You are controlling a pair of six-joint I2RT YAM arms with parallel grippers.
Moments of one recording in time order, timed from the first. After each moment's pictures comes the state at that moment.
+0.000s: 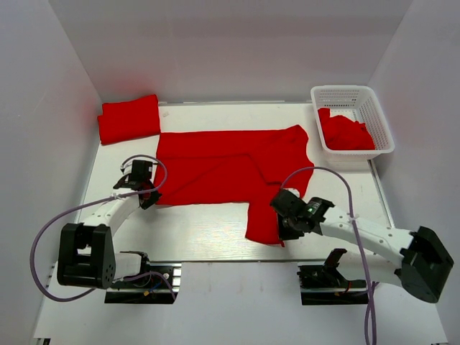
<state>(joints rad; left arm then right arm) -0.09 1.27 0.63 -0.45 -0.23 -0.66 0.93 1.12 0.64 -0.79 0.09 0.79</state>
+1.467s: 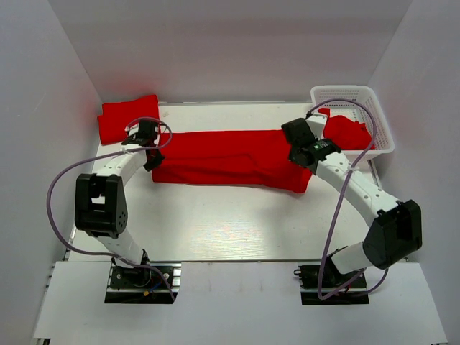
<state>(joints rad) -0.09 1.67 1.14 -0.52 -0.29 -0.65 0.52 1.42 1.23 -0.72 0.59 0.63</state>
